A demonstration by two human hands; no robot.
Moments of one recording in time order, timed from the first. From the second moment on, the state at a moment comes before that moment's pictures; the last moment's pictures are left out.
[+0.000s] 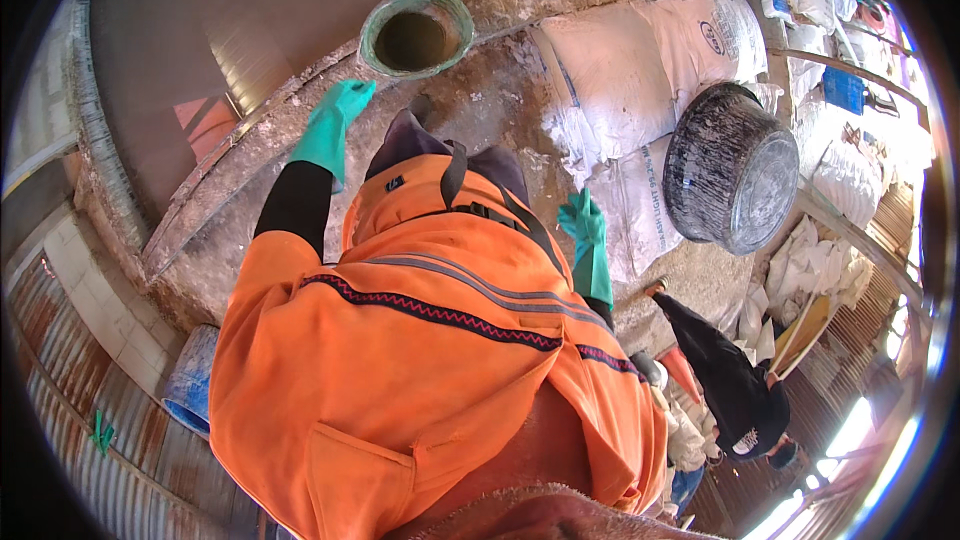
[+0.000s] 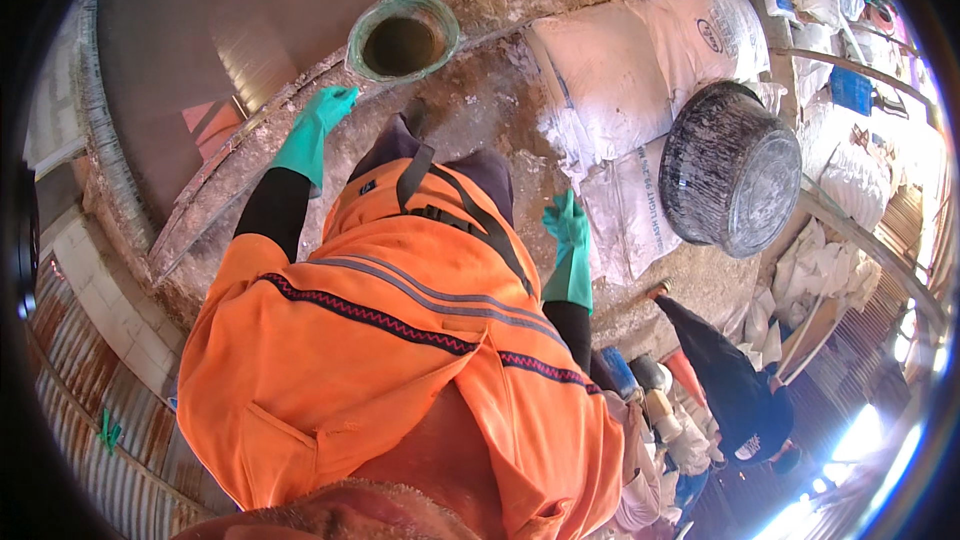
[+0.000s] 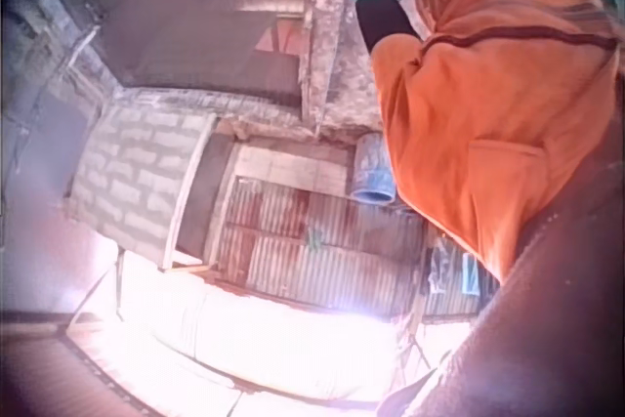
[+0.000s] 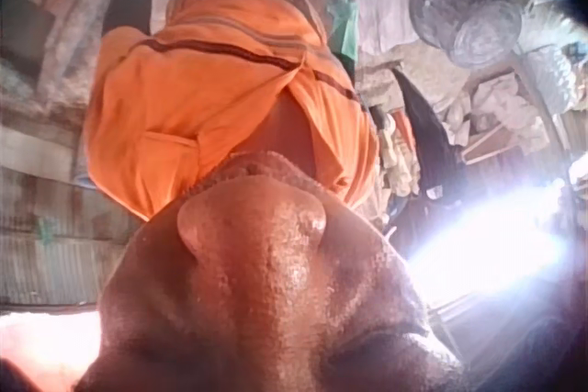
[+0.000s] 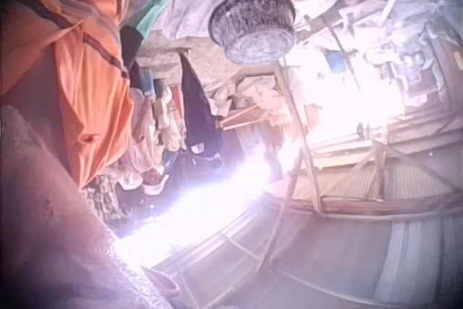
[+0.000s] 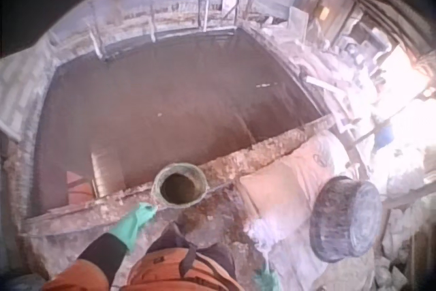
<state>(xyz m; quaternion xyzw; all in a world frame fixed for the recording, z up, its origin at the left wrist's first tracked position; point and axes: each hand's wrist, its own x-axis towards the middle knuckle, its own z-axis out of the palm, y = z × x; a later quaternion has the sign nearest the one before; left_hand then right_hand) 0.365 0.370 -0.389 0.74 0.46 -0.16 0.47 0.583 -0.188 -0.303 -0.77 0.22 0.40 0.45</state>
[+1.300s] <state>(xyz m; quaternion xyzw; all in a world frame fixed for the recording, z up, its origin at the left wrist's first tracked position) 0.440 0.371 -0.452 0.35 0.71 0.16 0.58 0.649 0.334 -0.379 -0.60 -0.22 0.72 0.25</state>
